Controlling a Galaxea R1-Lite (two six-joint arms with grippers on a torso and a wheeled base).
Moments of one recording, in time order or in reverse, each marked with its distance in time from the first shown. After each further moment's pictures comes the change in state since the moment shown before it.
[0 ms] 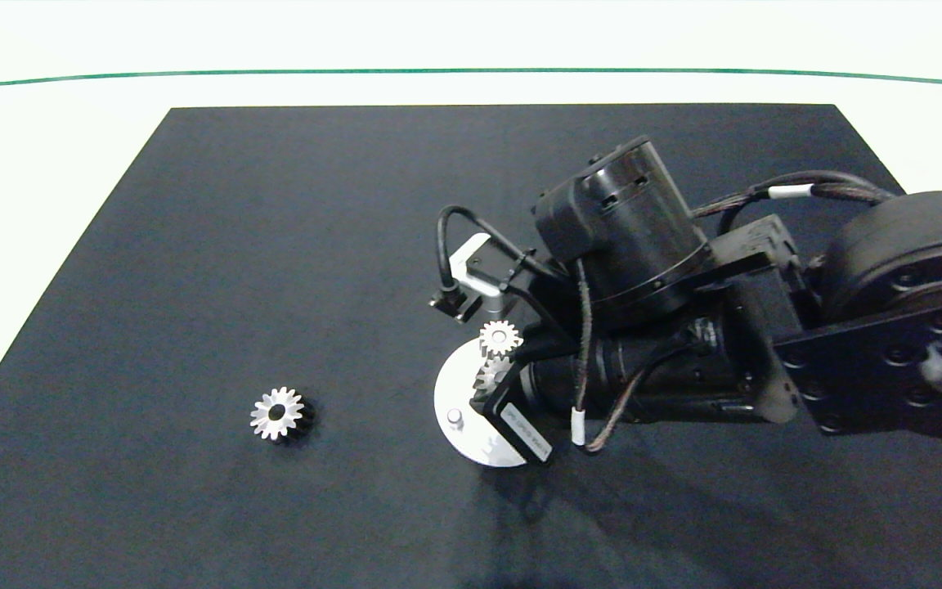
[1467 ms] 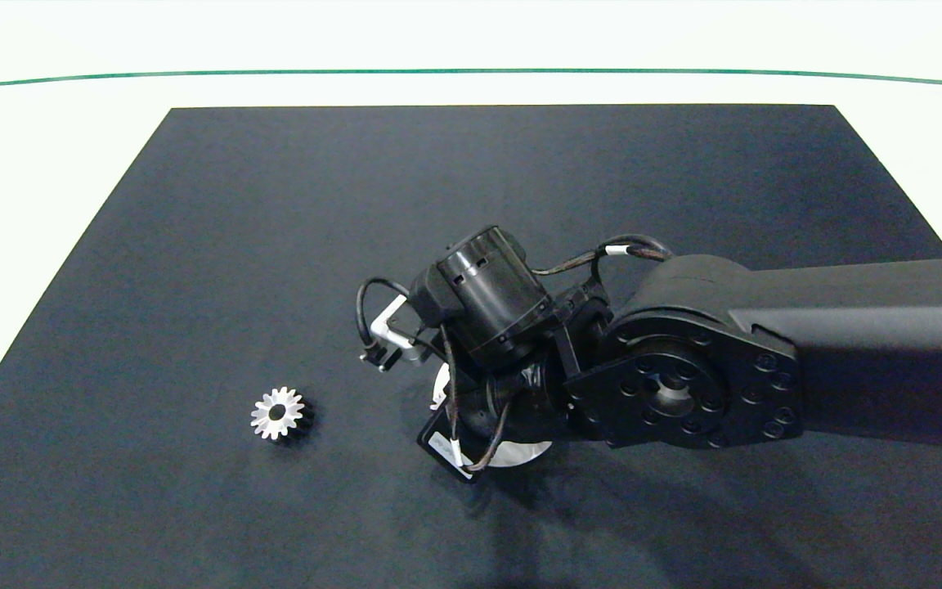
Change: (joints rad) left arm -0.008 -0.078 0.043 0.001 -0.002 0.000; right arm 0.027 0.226 -0.163 0.041 -0.038 -0.004
